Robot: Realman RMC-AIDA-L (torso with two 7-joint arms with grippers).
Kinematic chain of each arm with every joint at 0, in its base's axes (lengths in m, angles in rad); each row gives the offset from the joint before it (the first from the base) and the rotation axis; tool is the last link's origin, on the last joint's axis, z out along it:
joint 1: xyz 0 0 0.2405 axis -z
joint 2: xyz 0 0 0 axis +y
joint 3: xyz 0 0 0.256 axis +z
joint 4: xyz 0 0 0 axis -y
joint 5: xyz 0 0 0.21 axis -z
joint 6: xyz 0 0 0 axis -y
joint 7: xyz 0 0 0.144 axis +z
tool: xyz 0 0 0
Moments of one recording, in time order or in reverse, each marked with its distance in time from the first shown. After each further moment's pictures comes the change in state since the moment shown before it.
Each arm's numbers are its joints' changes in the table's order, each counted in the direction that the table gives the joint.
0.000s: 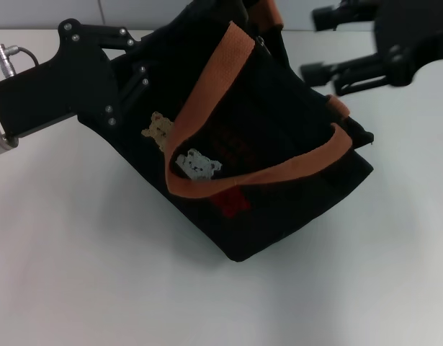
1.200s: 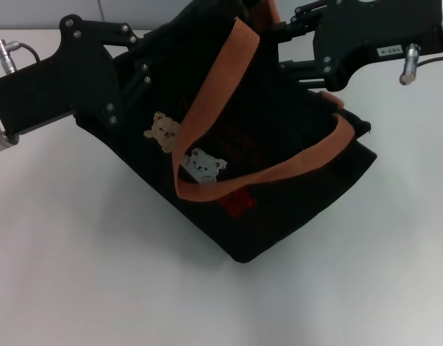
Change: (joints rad) left arm 0.009 0.001 0.000 -0.005 0.001 -0.016 0.000; right arm 0.006 0.016 -0.250 0.028 0.114 -0.265 -0.056
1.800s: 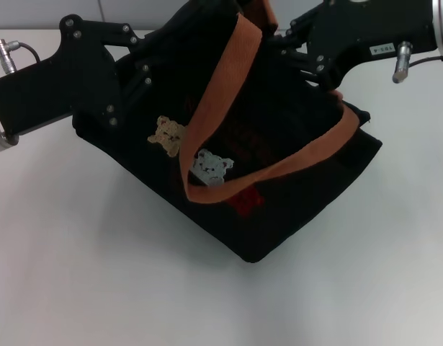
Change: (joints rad) left arm 0.002 0.001 0.000 -0.001 0.000 -0.015 0.009; right arm -0.028 -0.002 -0.002 -0.032 0.013 -0.002 0.026
